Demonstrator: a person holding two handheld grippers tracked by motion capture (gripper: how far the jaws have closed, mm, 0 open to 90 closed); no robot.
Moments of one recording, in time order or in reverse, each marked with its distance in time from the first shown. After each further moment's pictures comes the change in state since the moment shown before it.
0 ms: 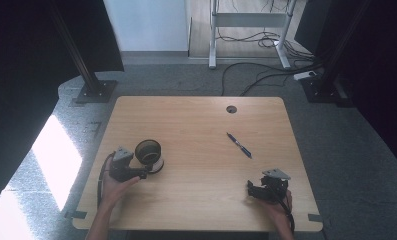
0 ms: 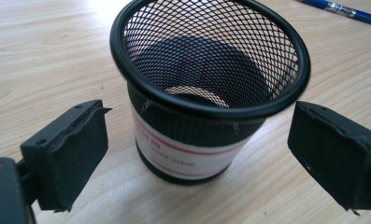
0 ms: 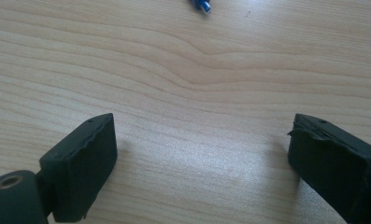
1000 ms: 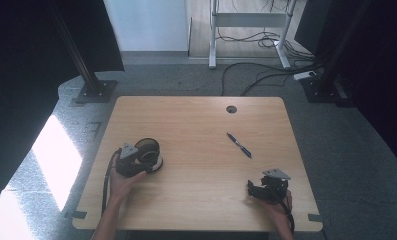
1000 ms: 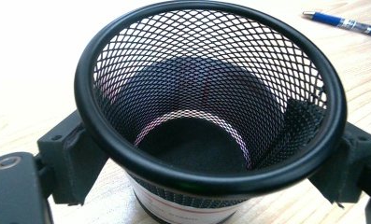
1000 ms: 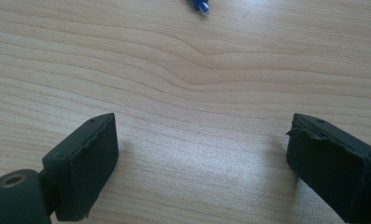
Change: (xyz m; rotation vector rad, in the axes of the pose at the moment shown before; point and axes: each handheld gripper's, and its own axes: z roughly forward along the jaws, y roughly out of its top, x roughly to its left) left arm -0.005 0.006 0.016 -0.073 0.041 0.023; right arm 0.000 0.000 0.000 0.000 -0.005 0.003
